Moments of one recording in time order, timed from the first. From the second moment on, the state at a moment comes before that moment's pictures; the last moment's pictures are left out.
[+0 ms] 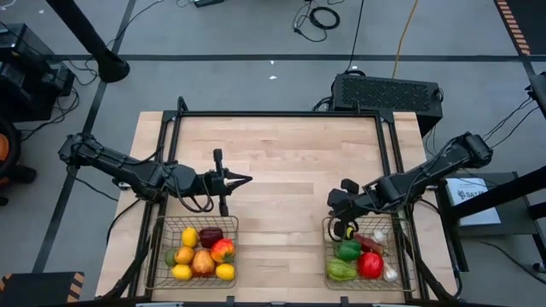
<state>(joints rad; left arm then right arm) -0.30 1.09 0.83 0.10 -0.47 0.38 0.42 1.23 0.86 -0.68 0.18 0.69</state>
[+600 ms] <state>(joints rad) -0.30 1.09 0.83 0.12 -0.48 0.37 0.46 1.22 0.93 -0.84 0.27 0.74</state>
